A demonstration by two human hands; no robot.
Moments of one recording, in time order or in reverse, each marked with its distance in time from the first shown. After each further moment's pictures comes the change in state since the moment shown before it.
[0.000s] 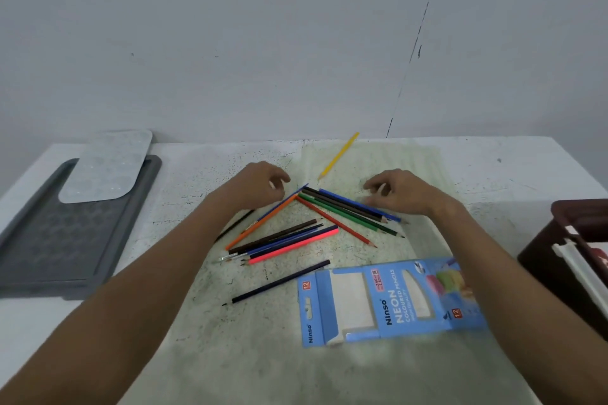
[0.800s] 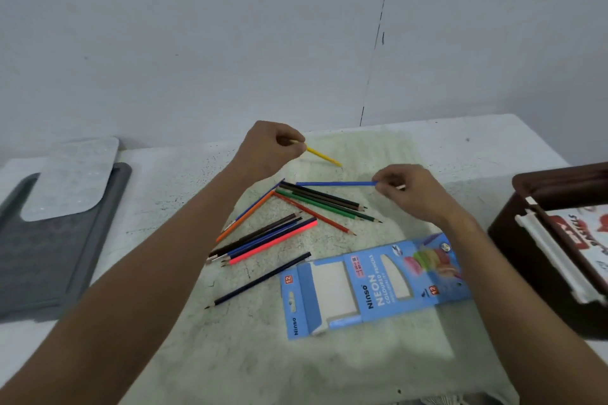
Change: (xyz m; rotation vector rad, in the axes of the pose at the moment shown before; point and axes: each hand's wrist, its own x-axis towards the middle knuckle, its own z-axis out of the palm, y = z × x) left_hand 0.024 0.074 -0.014 -0.429 0.289 0.089; right_hand -0.055 0.024 0.001 0.312 0.329 0.051
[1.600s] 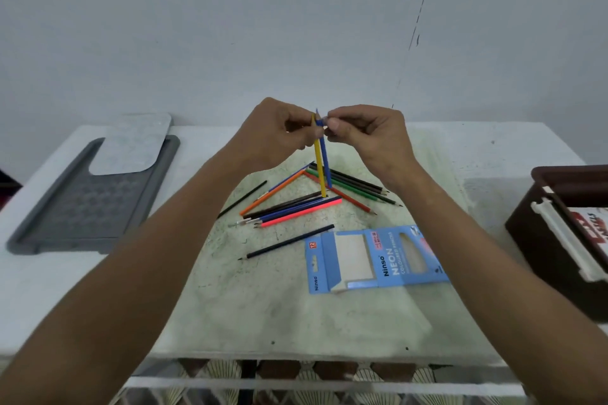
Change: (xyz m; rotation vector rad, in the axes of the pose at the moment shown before) left_hand -0.092 0.045 -0.061 0.017 -0.007 0.168; right_hand -0.018 -0.143 0.045 0.733 0.072 -0.397
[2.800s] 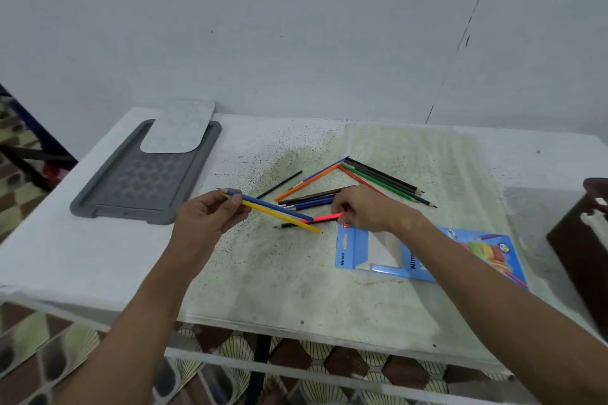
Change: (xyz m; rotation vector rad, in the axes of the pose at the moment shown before) left_hand -0.172 -0.085 -0.014 -0.797 0.528 -0.545; right_hand -0.038 0.095 0.030 -0.993 -0.844 0.204
